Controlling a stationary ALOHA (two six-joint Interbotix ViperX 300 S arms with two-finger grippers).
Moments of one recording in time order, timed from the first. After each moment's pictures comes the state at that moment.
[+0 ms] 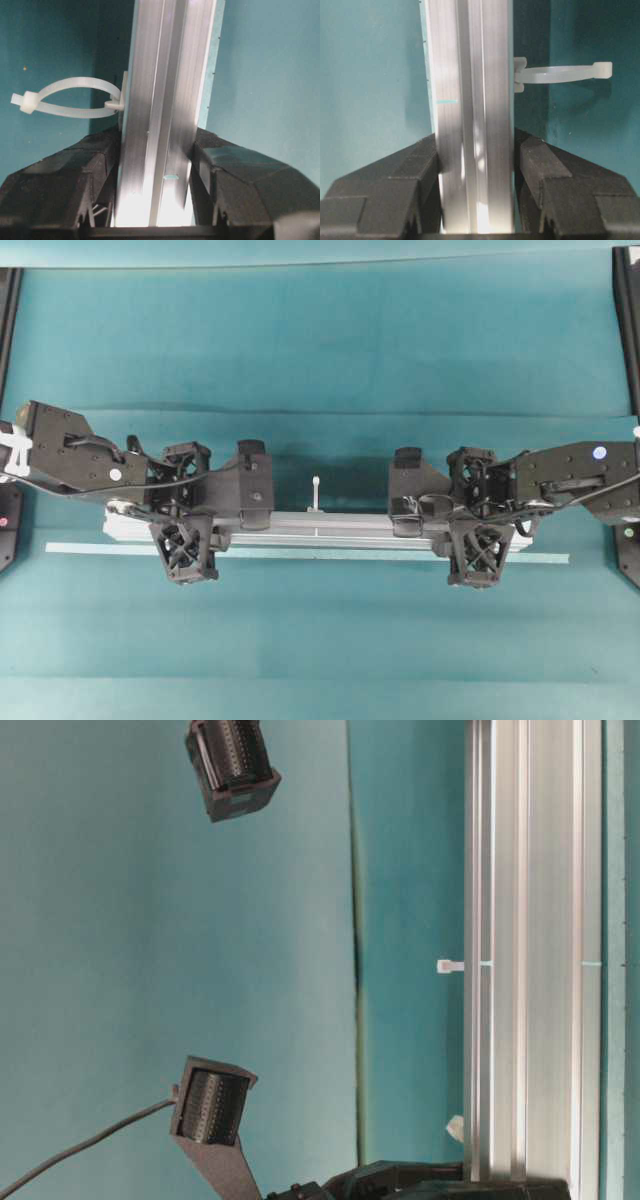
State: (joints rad) left arm -0.01 0.02 0.68 0.03 0.55 -0.14; right arm -0.02 -0.02 0.79 0.07 0.56 -0.02
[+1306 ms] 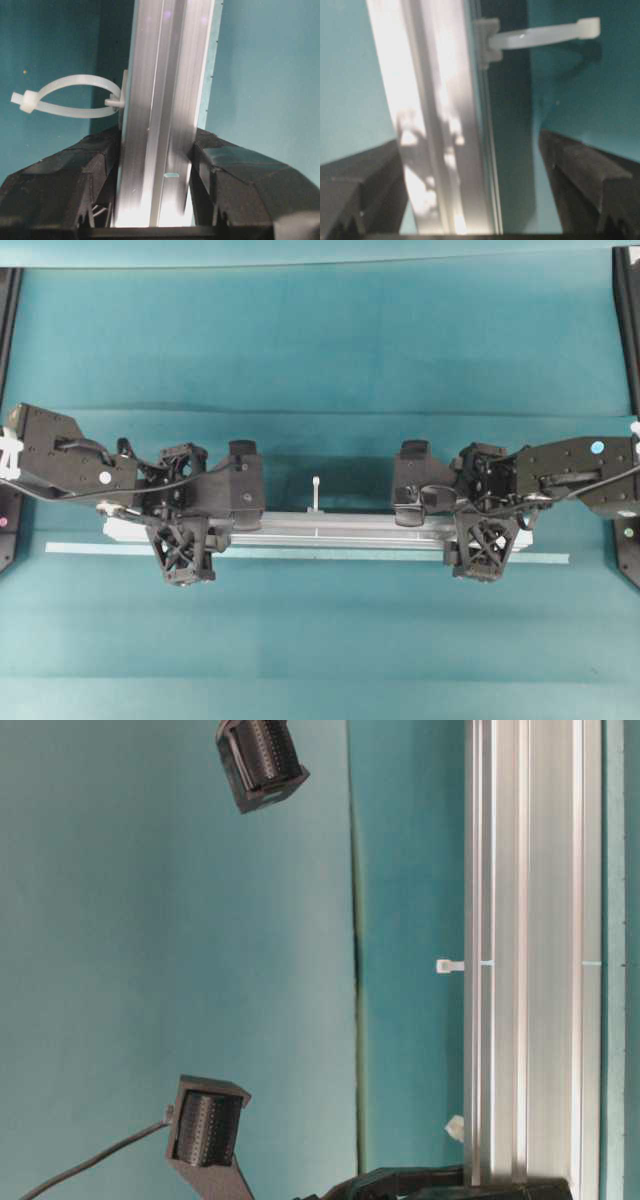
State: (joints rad) left arm -0.01 0.00 0.74 0.03 0.46 -0.17; right arm -0.04 -0.01 0.81 0.08 0.56 0.02
